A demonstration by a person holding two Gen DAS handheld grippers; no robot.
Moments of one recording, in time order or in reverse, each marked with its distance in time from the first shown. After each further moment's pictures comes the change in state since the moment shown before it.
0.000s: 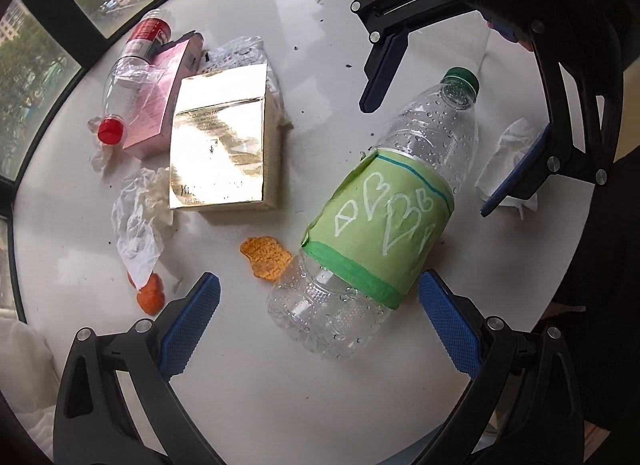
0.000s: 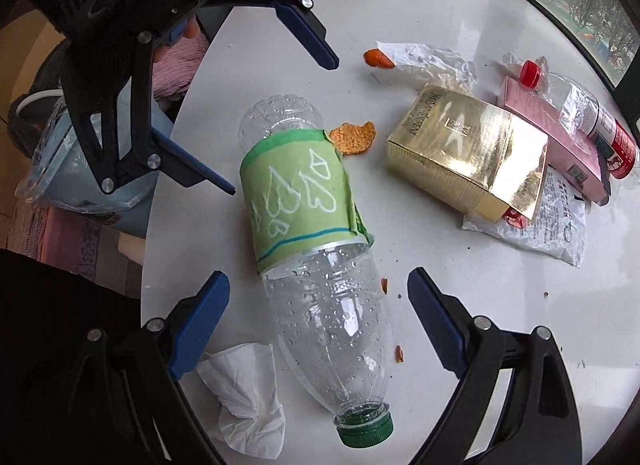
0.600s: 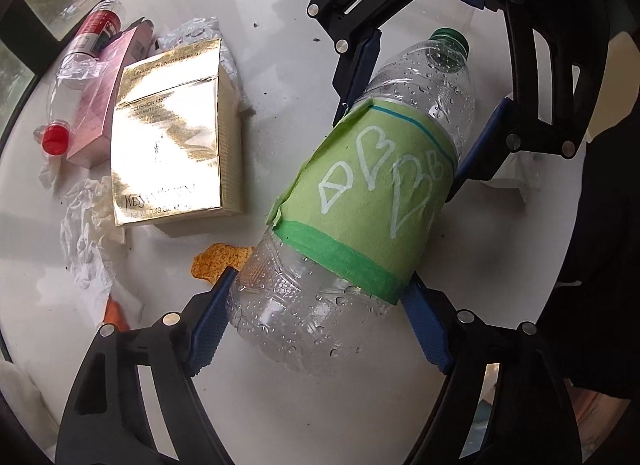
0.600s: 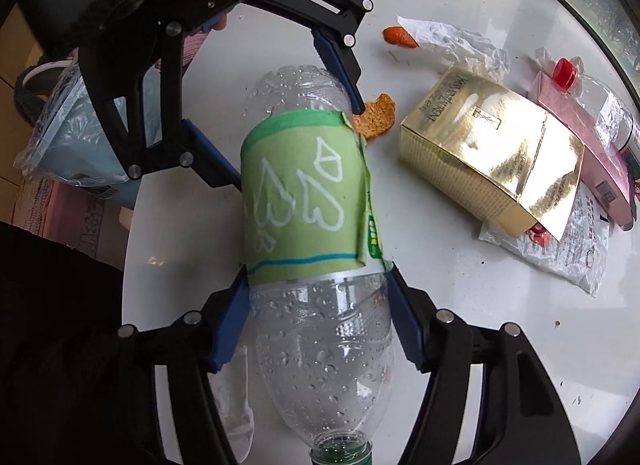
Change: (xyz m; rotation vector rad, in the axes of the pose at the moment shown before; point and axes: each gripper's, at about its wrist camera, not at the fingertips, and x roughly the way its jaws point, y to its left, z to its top) left arm 0.030 -0.008 -0.002 0.066 0.029 -0.111; right arm 0.022 -0.003 0.002 -0.071 0.057 0.036
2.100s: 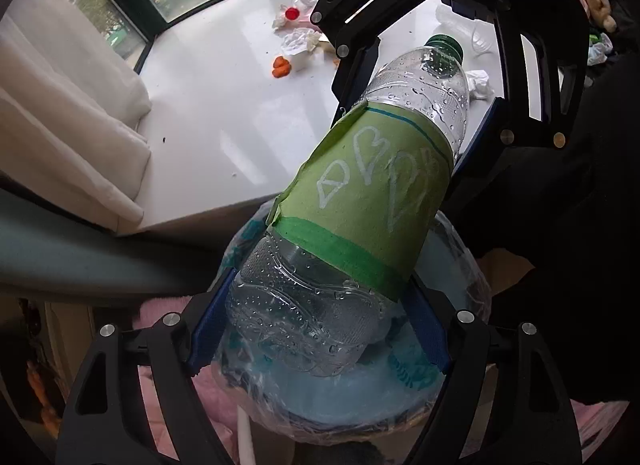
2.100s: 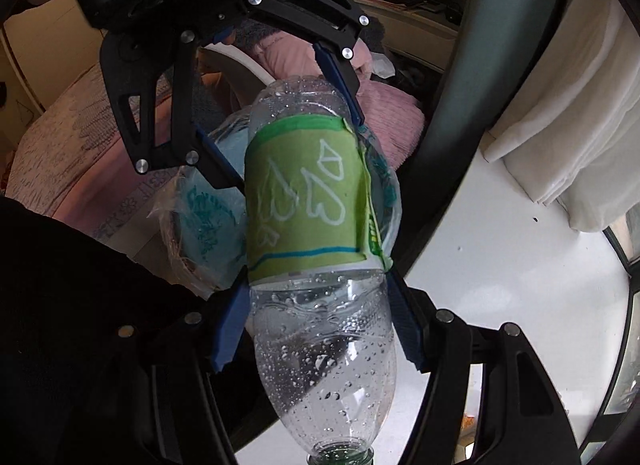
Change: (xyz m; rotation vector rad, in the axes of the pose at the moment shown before) left arm -0.224 -0.160 -0.238 -0.592 -0.001 0.339; right arm -0.064 0.274 0.160 -0.697 -0.118 0.106
